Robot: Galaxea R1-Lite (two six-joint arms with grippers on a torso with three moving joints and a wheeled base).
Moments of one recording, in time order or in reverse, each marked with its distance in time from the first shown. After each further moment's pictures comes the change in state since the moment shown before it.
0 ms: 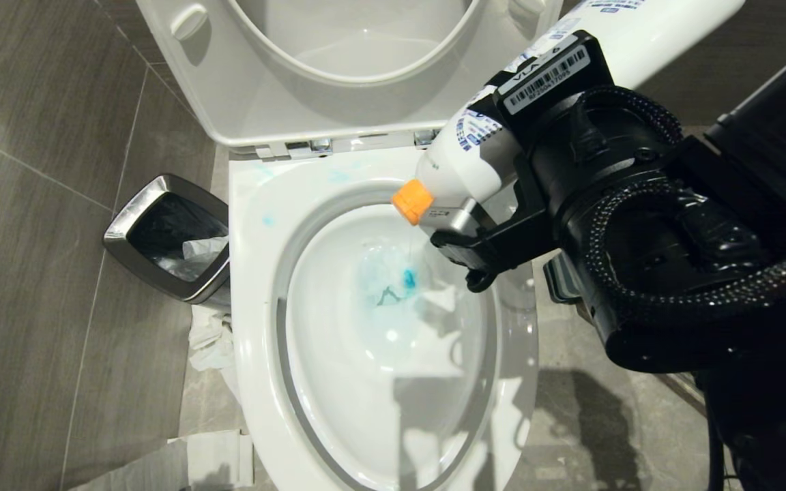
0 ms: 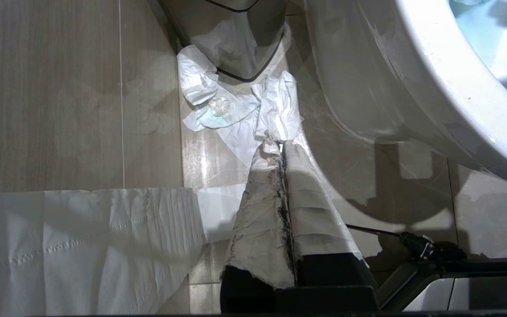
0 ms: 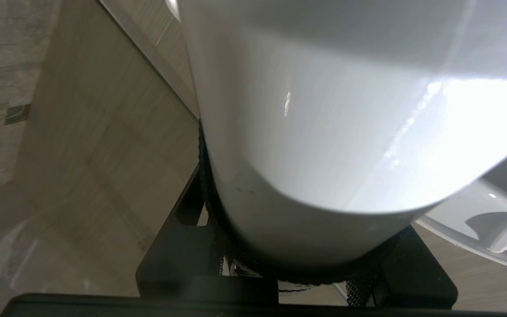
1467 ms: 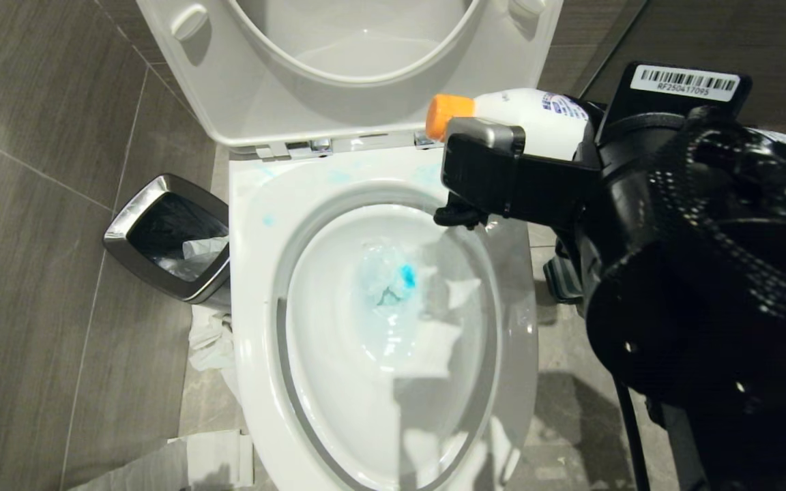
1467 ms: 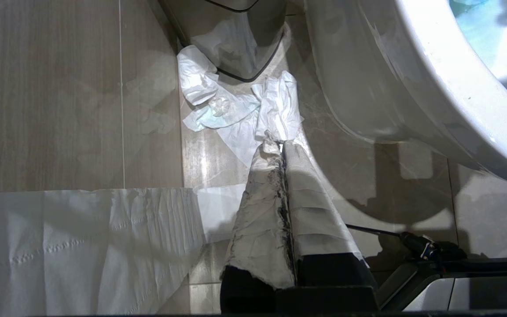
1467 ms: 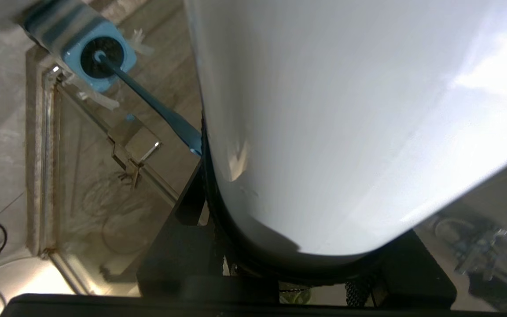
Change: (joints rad) left arm 0.000 0.000 0.000 0.000 0.001 0.001; right arm 0.062 0.068 -0.053 -0.351 -0.496 0.371
